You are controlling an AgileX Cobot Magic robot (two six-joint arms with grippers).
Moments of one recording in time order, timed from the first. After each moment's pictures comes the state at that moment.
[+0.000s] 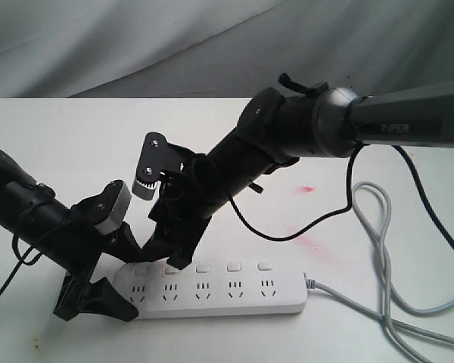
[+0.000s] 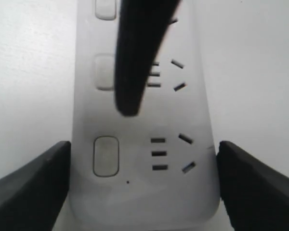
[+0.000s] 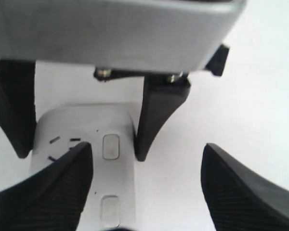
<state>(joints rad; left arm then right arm) 0.00 2.00 -0.90 -0.96 0.96 2.10 0.65 2.13 -1.44 0.92 0.75 -1.52</state>
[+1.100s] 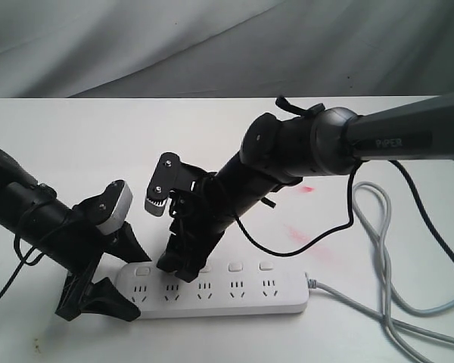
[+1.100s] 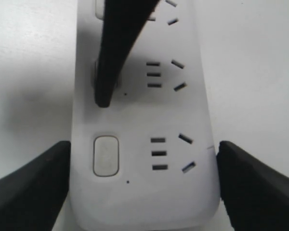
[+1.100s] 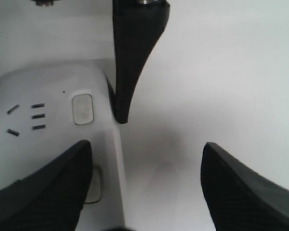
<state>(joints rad) -0.01 2.00 -0.90 -0.96 0.96 2.10 0.65 2.15 -1.36 0.80 0.62 -1.36</state>
